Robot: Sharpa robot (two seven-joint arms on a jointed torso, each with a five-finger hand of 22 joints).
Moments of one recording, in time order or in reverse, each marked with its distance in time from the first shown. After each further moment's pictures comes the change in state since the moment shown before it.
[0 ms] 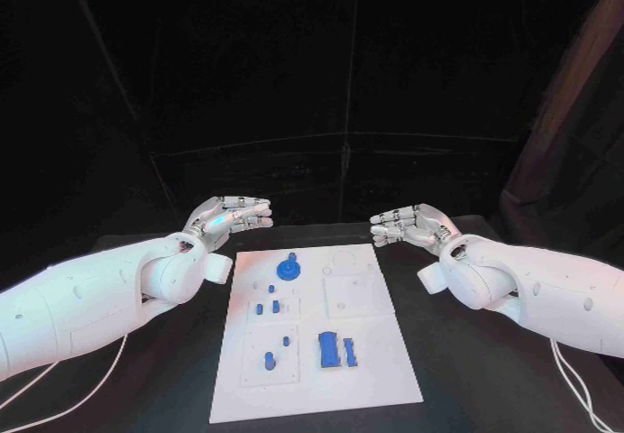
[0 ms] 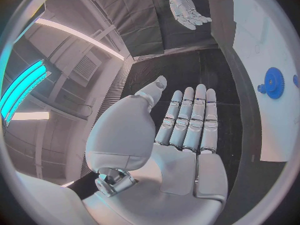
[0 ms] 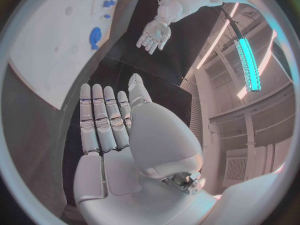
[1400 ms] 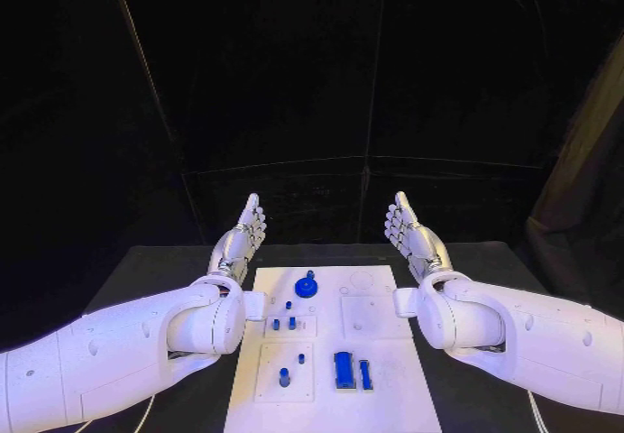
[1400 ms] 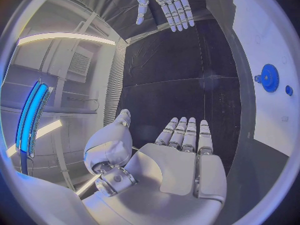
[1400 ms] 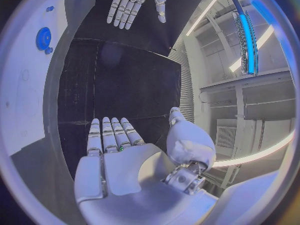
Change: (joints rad) left arm -0.161 -0.065 0.142 0.345 -0.014 -0.567 0.060; left_hand -0.930 0.054 -0.273 0.067 -0.058 -0.689 -0.168 -0.168 -0.065 -0.721 -0.167 -0.233 -0.062 -0.654 -0.150 -0.328 -0.165 -0.156 -0.532 -0.244 -0.198 -0.296; right arm -0.038 0.054 0.004 0.224 0.332 -0.413 0.193; right_hand -1.131 -0.091 0.209 -0.024 -0.070 -0.712 -0.164 -0.062 -0.165 -0.798 -0.156 -0.061 -0.189 -0.764 -0.138 -0.075 -0.216 -0.134 -0.605 -0.233 -0.268 -0.351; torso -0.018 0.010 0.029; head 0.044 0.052
